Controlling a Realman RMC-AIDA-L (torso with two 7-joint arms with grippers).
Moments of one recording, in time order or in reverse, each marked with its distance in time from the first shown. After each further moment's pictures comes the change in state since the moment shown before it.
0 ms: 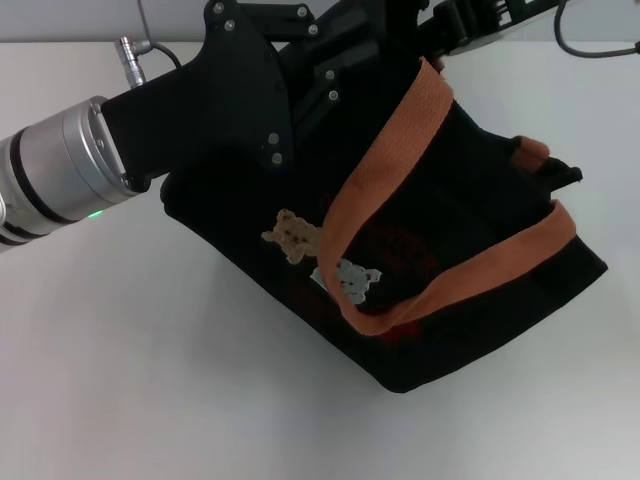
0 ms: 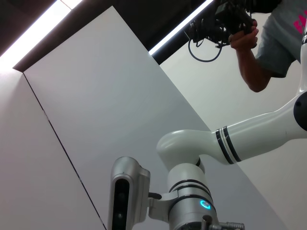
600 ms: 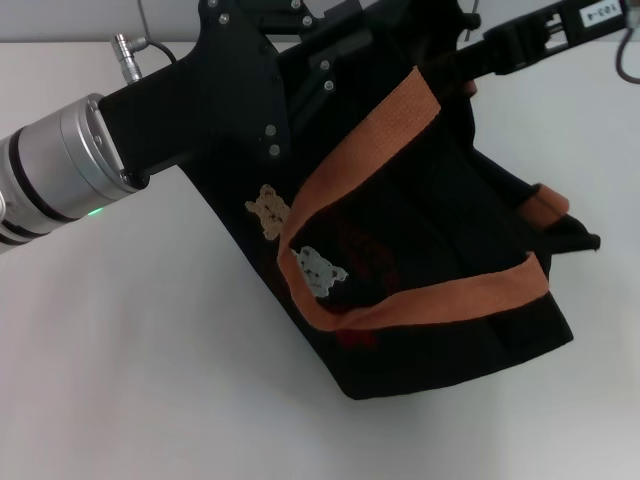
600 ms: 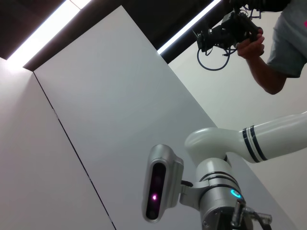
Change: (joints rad) left arm 0.001 0.000 0.000 -0.012 -0.023 -0.008 0.002; right arm -0.117 -0.003 0.014 -0.108 0.074 -0.070 -0.052
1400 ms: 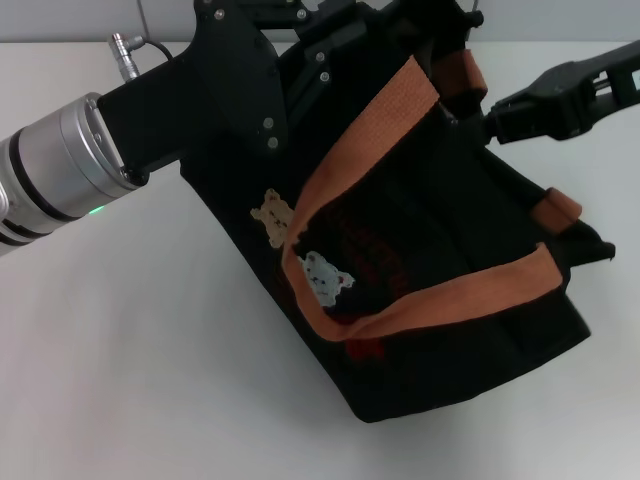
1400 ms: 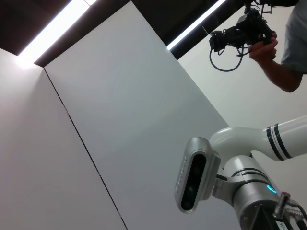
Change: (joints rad) left arm 0.000 0.000 0.000 -0.018 -0.019 -0.016 0.007; right arm -0.086 0.008 0.028 -0.038 0.008 -0.097 -0.131
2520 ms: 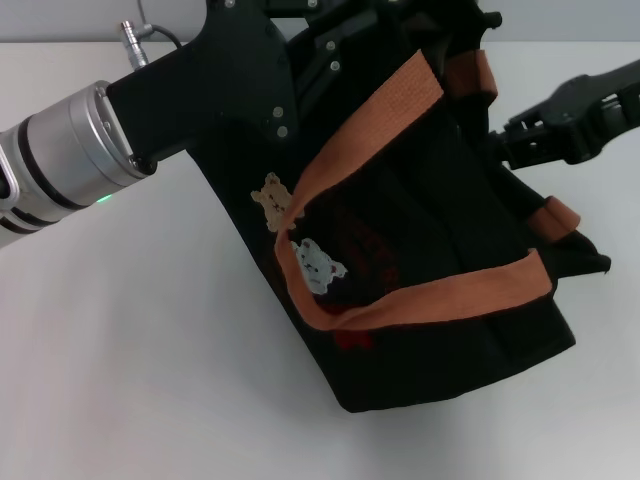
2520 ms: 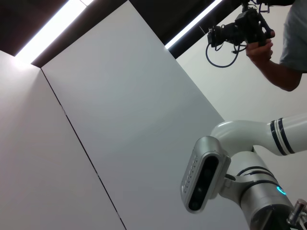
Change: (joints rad) left arm -0.021 0.000 -0.001 0.000 0.000 -0.013 0.000; right arm -0.013 0.021 -0.005 -0.092 -0.090 -0.019 -0.034
